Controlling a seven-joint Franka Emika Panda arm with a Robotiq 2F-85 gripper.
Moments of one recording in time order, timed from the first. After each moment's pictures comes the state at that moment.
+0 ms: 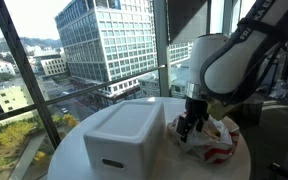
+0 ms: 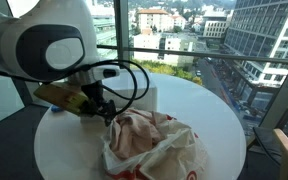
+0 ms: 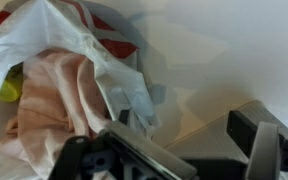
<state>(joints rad) 0.17 -0.08 0.03 -2.73 0.06 2.79 0.09</state>
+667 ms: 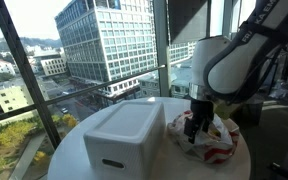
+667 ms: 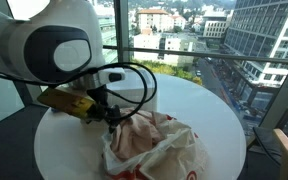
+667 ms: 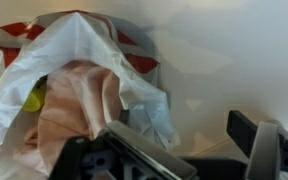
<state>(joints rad) 0.12 -0.08 0.03 -2.73 0.00 2.74 0.06</state>
